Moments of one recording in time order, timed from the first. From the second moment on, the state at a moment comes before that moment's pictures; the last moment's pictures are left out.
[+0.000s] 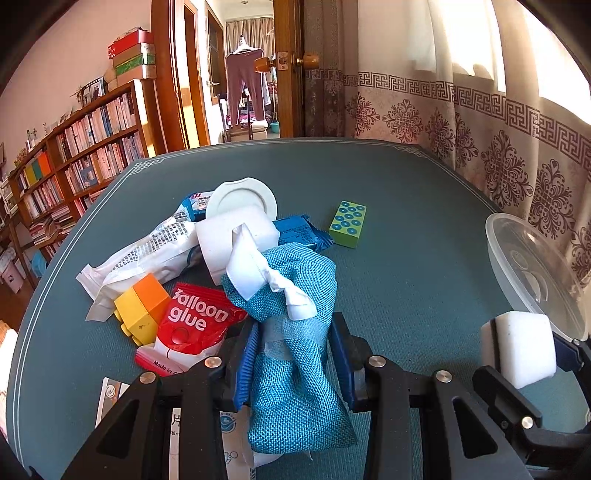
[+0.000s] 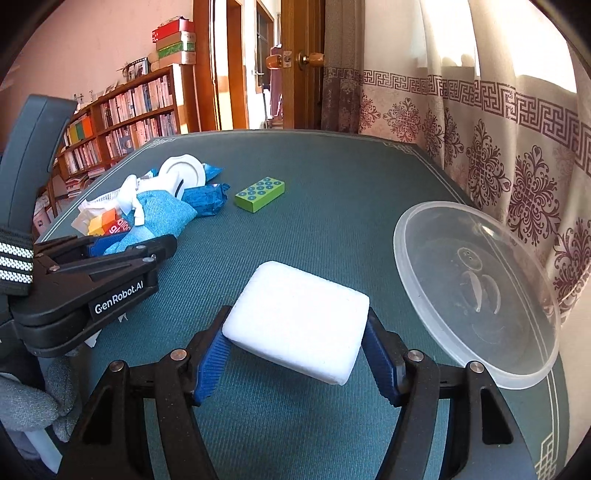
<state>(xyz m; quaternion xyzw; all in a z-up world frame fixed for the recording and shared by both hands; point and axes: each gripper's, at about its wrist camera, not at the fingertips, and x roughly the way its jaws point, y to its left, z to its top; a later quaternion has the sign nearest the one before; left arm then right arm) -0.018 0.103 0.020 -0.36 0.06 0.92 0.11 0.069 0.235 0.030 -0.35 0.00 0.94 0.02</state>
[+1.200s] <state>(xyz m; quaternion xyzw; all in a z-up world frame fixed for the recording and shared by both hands) -0.004 0.195 0.047 -0.36 0.11 0.91 0.19 0.074 0.404 0.053 -0.30 0.06 0.93 0.22</state>
